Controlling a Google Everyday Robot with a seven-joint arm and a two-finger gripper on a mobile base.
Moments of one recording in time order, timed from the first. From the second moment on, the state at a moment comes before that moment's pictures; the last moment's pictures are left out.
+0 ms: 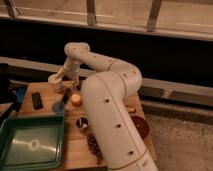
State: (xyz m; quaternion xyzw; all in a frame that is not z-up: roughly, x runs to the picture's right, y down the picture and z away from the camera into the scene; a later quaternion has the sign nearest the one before) arm -0.228 -0.062 0.911 -0.36 0.08 0.72 0.58
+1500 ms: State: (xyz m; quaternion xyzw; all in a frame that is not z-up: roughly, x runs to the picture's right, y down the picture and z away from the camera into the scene) arm -0.234 -0.054 0.900 -0.37 0.06 0.71 0.60
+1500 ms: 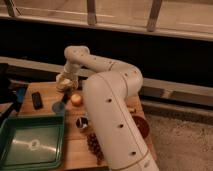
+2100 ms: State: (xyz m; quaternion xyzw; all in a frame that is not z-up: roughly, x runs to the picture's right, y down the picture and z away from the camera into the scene) arm -0.239 -0.062 0.883 -0.37 0.05 0.70 0.60
